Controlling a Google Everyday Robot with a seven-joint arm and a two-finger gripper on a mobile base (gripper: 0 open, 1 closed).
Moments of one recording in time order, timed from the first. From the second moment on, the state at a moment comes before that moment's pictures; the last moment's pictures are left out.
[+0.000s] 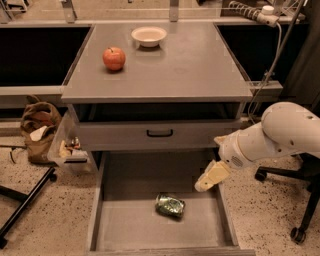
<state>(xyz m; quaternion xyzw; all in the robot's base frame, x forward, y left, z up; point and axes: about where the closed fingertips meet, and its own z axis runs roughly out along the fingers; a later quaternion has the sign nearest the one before) 0.511 -0.155 0.701 -0.49 0.82 0.15 0.26</state>
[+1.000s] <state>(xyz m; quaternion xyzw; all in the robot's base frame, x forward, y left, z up) 0.532 -0.152 0.544 -0.49 0.83 0.08 0.24</state>
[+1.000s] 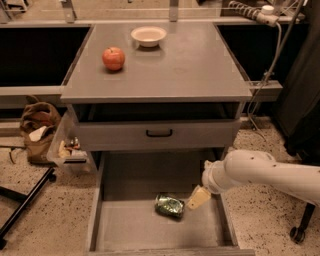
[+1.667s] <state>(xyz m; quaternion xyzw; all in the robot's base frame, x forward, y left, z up) 0.541 -0.150 0.545 -0.49 0.83 0.07 0.26</state>
